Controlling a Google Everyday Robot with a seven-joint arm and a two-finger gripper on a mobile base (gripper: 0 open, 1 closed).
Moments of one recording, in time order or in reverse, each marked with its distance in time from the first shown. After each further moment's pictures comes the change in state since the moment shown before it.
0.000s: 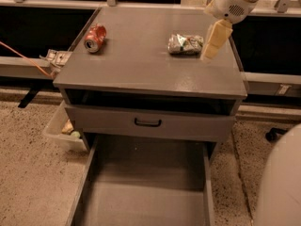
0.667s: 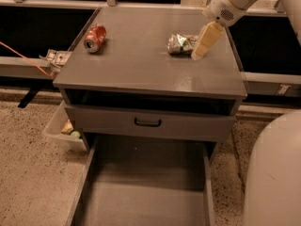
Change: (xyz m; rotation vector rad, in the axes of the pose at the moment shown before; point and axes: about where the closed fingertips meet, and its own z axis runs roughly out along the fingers) arm 0.001 -0.035 0.031 0.050 -0.071 0.106
